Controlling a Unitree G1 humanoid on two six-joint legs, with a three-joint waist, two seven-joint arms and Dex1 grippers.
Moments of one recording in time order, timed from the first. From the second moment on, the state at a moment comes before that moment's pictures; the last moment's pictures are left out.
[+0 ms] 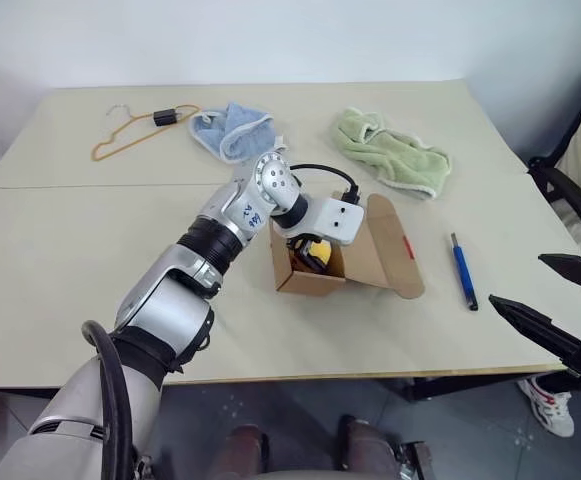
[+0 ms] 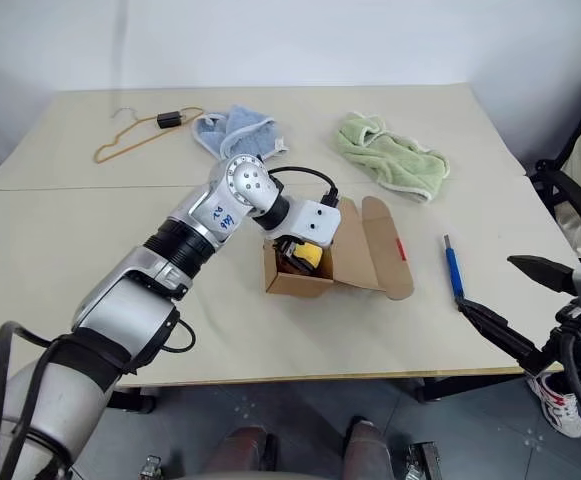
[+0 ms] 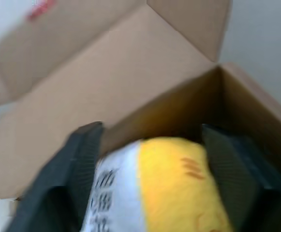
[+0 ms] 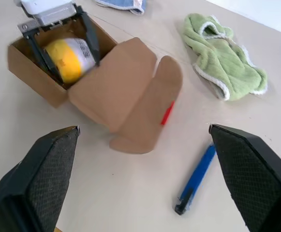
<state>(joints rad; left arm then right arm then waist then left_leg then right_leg) -1.29 0.24 -0.52 0.80 0.31 -0.05 -1.27 0.44 -0.92 -1.06 -0.83 1.05 0.83 0.62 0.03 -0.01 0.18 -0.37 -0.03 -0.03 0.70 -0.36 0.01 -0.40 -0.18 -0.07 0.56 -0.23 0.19</state>
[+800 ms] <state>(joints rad) -1.24 0.22 -0.26 0.75 0.08 0.16 -1.21 0.44 -0.93 -1.06 -0.83 1.03 0.83 0.63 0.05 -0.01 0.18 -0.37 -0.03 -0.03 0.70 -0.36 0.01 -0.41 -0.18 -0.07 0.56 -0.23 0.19</state>
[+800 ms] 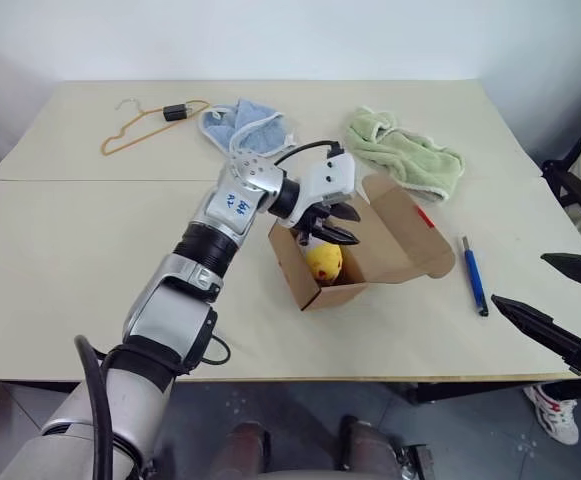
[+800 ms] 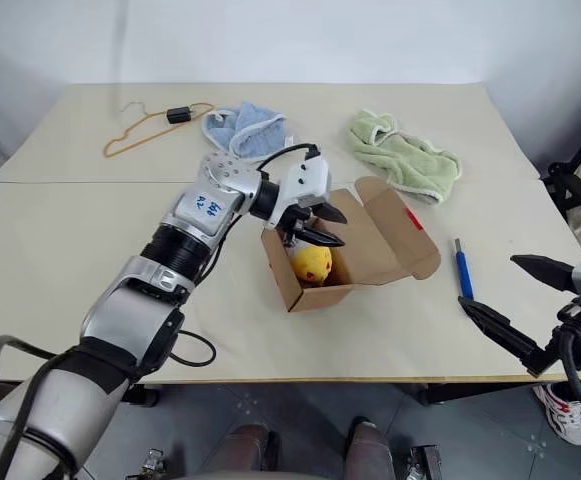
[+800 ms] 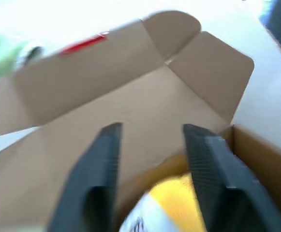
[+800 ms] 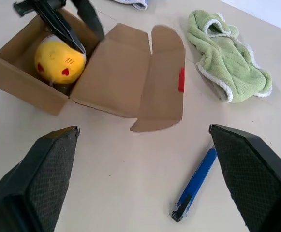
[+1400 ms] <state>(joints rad) -1.10 0.37 -0.43 0.55 0.14 0.21 -1.35 0.41 -0.96 -1.03 -0.81 1.02 0.84 0.63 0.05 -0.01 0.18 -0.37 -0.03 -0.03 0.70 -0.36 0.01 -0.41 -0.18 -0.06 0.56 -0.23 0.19</state>
